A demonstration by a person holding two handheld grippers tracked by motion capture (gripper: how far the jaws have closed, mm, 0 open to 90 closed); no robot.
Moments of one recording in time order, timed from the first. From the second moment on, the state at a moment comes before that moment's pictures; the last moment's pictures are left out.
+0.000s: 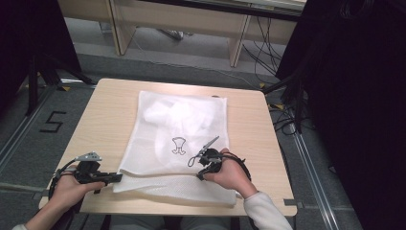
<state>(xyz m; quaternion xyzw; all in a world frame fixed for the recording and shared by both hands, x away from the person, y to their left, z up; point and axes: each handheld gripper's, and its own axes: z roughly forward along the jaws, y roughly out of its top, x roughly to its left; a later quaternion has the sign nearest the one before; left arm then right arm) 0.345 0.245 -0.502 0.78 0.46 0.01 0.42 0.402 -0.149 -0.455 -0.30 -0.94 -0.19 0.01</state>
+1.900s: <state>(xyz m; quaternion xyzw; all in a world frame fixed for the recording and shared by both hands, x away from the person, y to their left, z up) 0.345 0.244 -0.502 0.78 0.46 0.01 0.42 0.396 -0.172 -0.451 -0.31 -0.93 -0.19 0.00</state>
